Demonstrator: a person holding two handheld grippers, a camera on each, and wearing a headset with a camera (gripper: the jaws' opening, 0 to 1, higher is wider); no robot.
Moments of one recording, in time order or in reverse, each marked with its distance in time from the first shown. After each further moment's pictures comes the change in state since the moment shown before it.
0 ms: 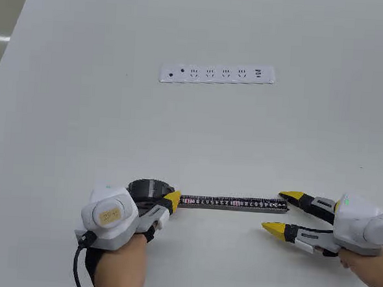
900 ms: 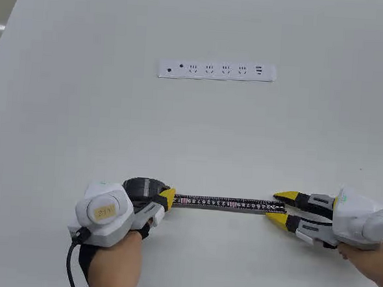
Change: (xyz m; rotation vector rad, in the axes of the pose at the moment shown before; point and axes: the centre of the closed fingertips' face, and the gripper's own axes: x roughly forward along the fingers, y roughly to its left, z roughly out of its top) left arm 0.005 0.002 -0.002 0.014 0.021 0.018; right arm 0.001 -0.013 -0.001 -0.098 0.027 0.070
